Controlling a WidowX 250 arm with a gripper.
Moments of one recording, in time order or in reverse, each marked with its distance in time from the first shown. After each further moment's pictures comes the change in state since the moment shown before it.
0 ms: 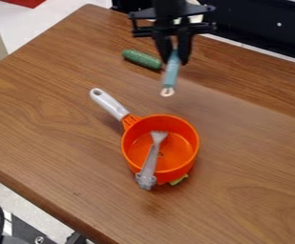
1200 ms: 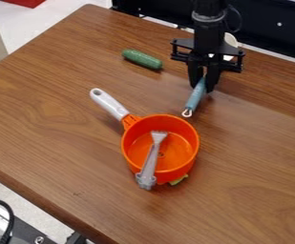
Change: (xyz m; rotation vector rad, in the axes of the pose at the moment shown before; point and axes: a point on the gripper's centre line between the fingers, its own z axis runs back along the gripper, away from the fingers) arm 0.018 -0.023 -0.067 0.108 0.051 -0.266
